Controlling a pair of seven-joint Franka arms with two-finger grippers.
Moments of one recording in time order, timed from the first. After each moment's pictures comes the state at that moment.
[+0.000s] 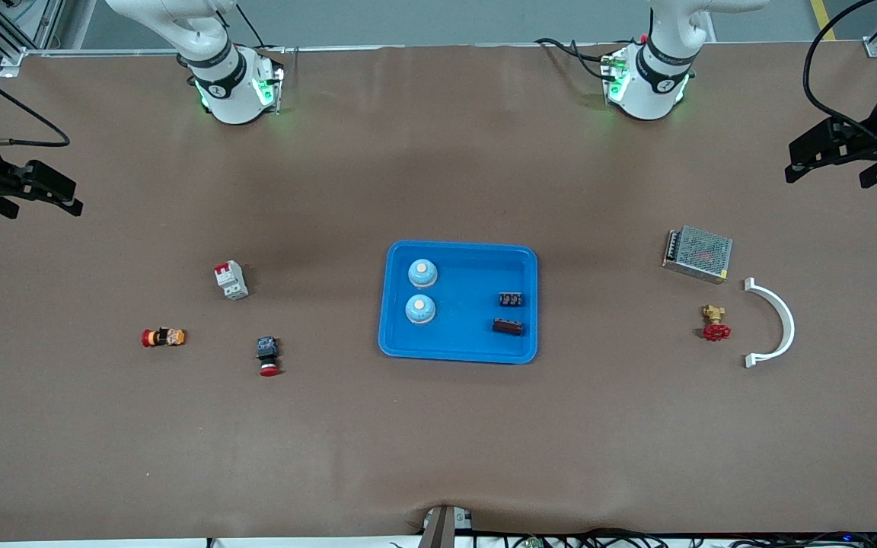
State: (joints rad) left arm -0.10 0.01 0.04 -1.45 -0.01 1.44 0.03; right arm 0.02 -0.07 -0.07 -1.71 0.03 1.66 -0.07
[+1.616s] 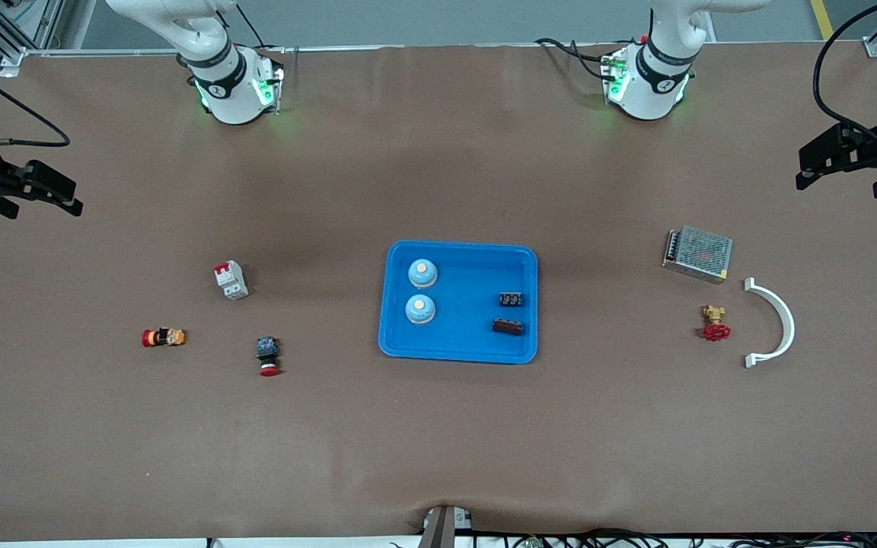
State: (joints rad) left arm -0.10 0.02 0.05 -1.45 0.02 1.47 0.11; right arm 0.02 -0.07 -0.07 -1.71 0.03 1.66 -0.07
